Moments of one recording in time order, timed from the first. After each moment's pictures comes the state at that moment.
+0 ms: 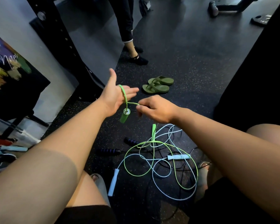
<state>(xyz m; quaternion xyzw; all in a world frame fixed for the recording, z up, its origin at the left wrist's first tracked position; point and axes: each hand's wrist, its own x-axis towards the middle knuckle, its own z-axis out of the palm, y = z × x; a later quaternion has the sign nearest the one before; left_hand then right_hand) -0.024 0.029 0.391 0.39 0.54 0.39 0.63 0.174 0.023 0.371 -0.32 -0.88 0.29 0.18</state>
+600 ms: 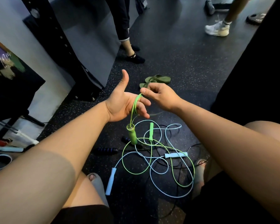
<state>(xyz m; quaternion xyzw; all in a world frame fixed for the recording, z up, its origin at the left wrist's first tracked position) 0.005 0.003 0.400 0.48 0.41 0.23 0.74 0.189 0.051 0.362 -0.42 -0.76 0.37 0.32</state>
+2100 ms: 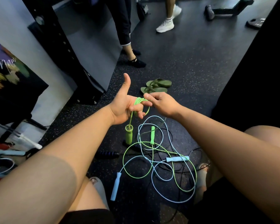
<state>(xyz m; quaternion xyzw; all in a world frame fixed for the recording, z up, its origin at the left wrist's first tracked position) 0.009 0.007 0.401 0.46 0.49 0.27 0.69 0.188 0.046 0.359 -0.47 -0.75 0.39 0.26</state>
